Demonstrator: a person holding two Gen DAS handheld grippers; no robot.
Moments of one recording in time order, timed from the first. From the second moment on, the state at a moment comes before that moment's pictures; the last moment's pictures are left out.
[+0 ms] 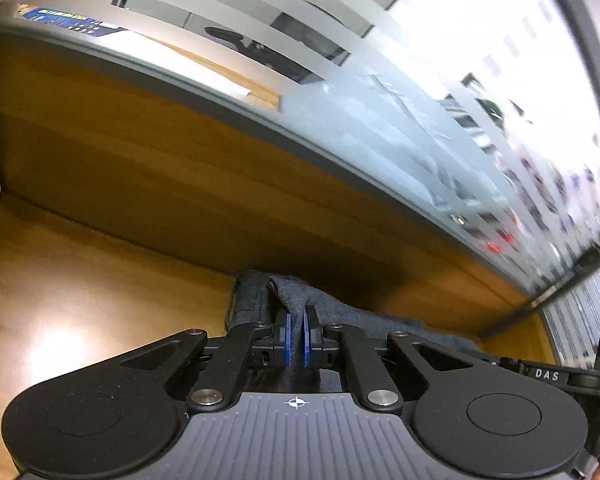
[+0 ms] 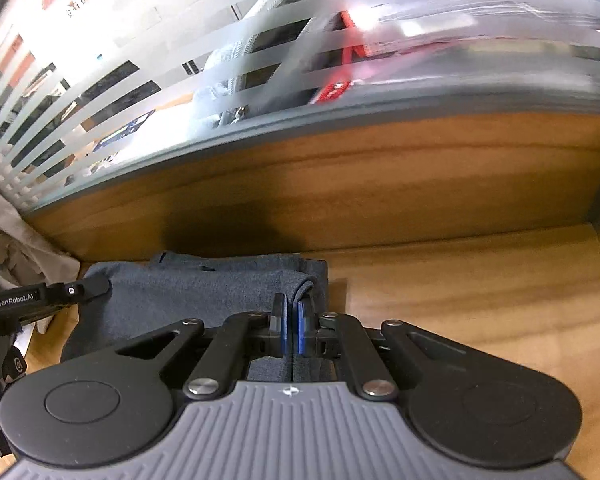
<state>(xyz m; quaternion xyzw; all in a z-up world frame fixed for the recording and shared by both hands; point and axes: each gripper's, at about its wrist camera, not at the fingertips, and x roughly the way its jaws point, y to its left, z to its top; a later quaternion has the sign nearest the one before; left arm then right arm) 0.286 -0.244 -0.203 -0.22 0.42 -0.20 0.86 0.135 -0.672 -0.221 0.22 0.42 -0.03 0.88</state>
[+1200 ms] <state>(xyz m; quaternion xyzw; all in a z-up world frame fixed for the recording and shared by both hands) 0.276 -0.219 -0.180 -0.18 0.41 -0.21 0.87 0.114 -0.678 -0.188 0.16 0.38 -0.01 0.91</state>
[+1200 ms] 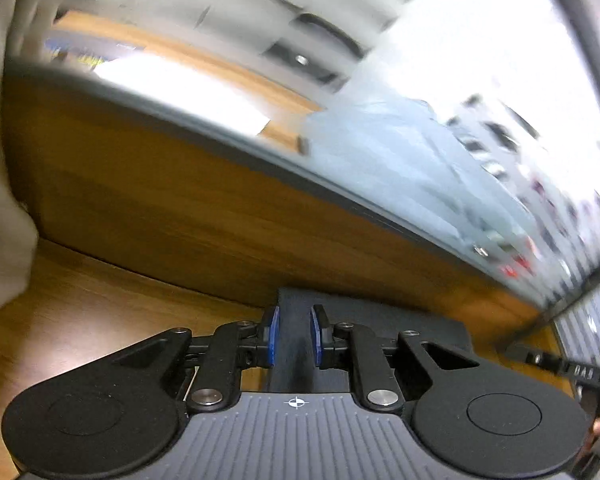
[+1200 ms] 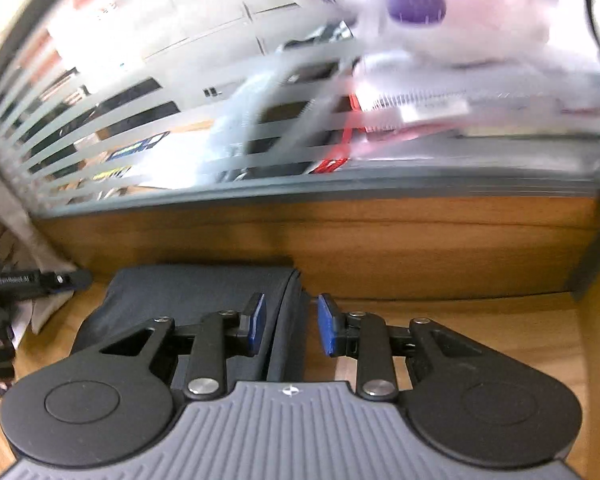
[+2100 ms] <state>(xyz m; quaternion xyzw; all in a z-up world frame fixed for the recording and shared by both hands) 0.132 -0.205 -0.226 0.04 0.49 -0.30 0.82 -0.017 -0.574 -0.249 0.08 0.47 0.08 0.88</state>
